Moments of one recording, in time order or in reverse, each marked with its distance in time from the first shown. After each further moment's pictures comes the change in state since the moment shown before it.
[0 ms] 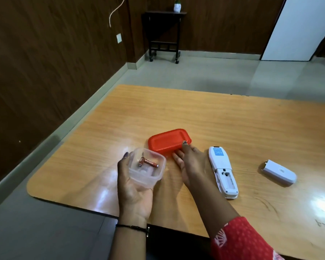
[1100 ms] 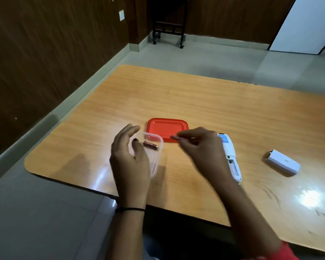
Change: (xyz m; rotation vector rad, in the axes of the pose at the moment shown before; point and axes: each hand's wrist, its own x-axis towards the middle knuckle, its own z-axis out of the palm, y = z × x) left_hand 0.001 0.006 -0.013 1.051 0.183 0.770; right_hand -0.061 -0.031 -0.019 -1.076 -0.191 -0.688
